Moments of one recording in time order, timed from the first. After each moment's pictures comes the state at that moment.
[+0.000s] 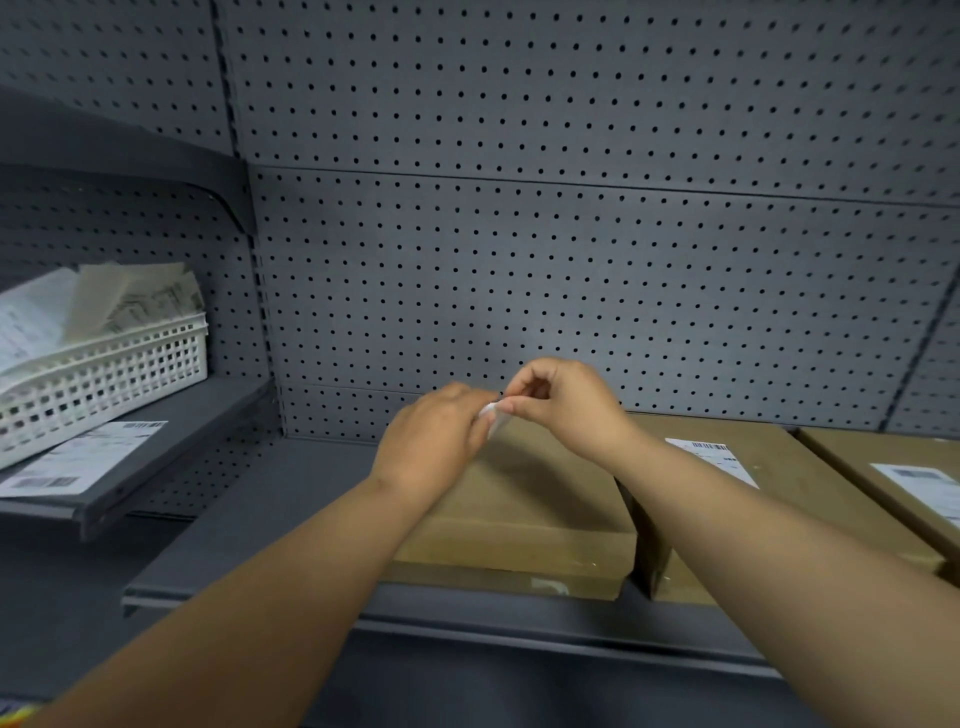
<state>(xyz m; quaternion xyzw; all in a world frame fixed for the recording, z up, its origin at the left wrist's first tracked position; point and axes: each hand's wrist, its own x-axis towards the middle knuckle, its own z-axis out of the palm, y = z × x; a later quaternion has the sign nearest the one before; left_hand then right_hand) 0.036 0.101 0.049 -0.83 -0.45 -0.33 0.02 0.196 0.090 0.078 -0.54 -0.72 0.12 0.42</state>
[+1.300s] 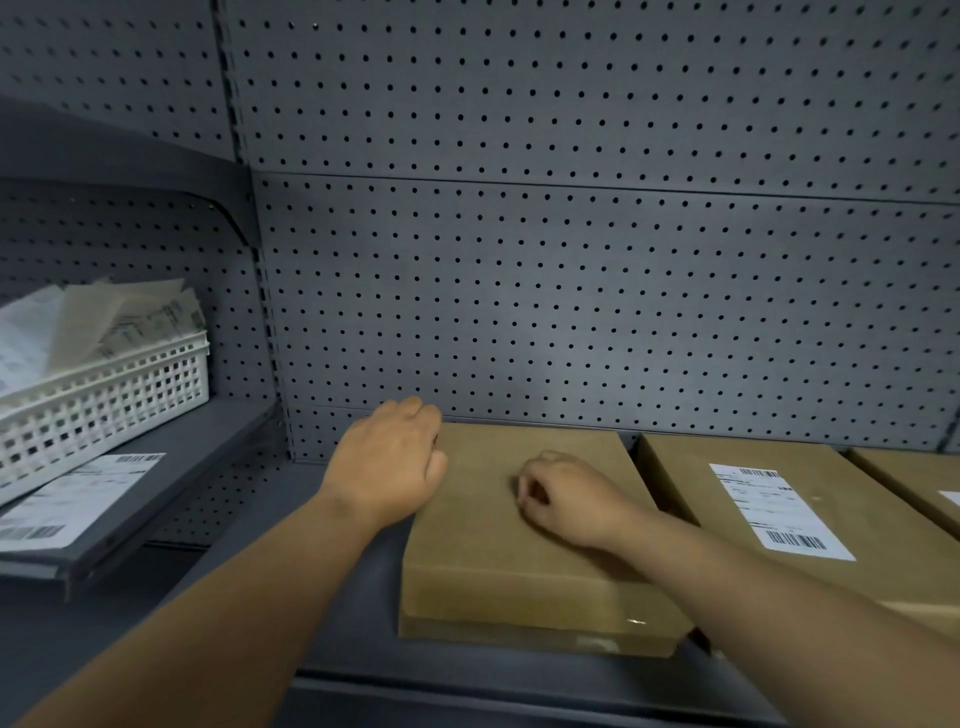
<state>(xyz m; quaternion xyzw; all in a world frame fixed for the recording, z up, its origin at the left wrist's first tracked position) -0.022 0.157 0.042 -0.84 -0.49 -0.22 0.11 0.189 0.130 0.013 -0.59 -0.79 0.03 0.14</state>
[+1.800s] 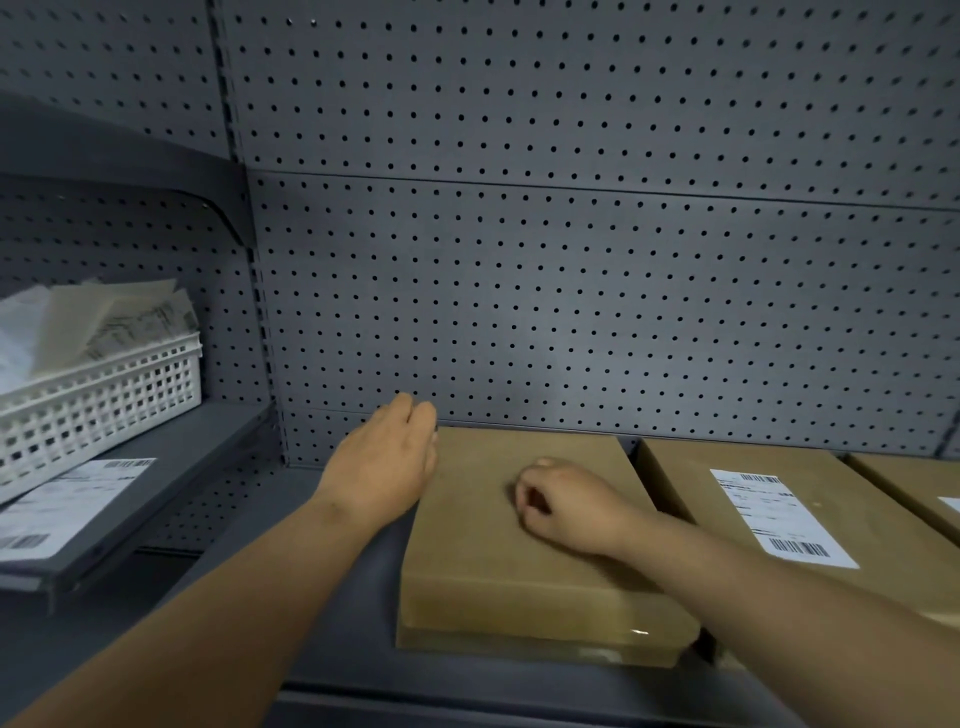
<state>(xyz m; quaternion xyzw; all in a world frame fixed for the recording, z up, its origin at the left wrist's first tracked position) -0.021 0.168 0.036 -0.83 -0.50 -0.23 0.11 0.191 0.133 0.014 -0.57 -0.81 0.04 0.13</state>
